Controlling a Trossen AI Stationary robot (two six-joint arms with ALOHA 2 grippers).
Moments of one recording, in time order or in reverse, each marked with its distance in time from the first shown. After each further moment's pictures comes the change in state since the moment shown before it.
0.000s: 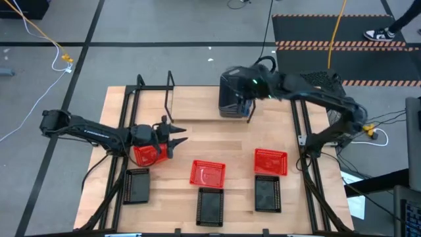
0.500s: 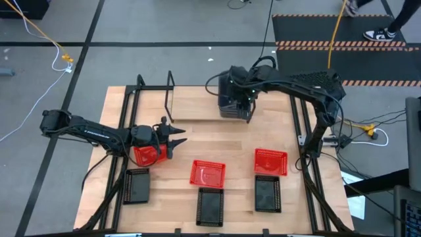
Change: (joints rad) left arm 0.000 0.000 -0.015 -0.009 -0.001 -0.005; right arm -0.072 0.280 0.211 -0.486 -0.087 -0.106
